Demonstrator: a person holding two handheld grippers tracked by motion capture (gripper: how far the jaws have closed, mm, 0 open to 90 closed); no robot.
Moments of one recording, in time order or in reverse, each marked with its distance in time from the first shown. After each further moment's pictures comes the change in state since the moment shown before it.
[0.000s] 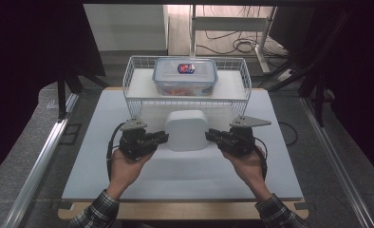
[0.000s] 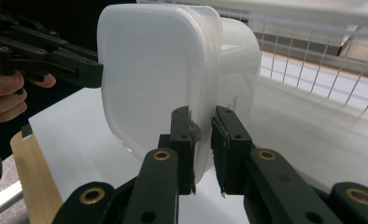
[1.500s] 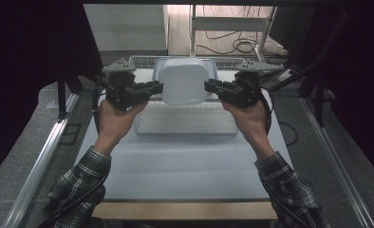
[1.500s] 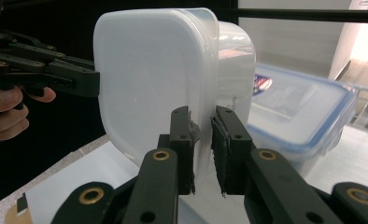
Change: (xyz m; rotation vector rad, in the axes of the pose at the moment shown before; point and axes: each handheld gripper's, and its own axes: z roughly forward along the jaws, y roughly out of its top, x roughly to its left) left arm 0.018 0.126 -0.042 -0.114 0.030 0.065; right arm -0.012 0.129 -0.012 -0.135 -0.013 -0.021
